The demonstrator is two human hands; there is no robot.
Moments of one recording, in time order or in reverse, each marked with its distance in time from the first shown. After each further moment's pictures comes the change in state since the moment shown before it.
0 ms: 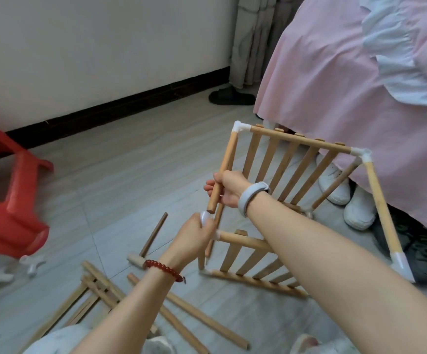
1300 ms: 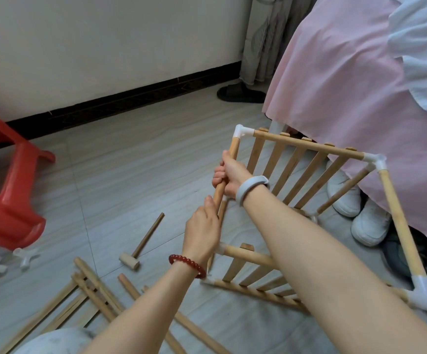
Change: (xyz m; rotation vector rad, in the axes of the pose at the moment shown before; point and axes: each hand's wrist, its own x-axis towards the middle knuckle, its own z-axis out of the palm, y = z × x) left_hand 0.040 0.030 0.039 -0.254 0.319 -0.101; right_hand 0.055 -0.030 -0.012 0.264 -0.050 0.033
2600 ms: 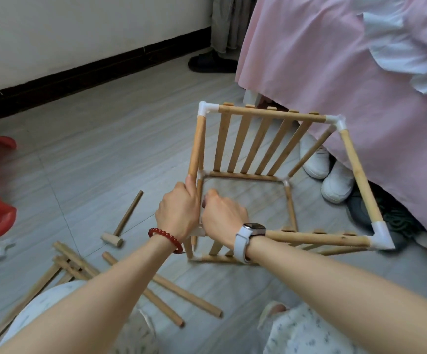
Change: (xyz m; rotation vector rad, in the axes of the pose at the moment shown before) left_hand -0.013 -0.002 0.004 0.341 0.037 0.065; right_hand -0.124 0.070 -0.058 -1.654 0.127 -0.372
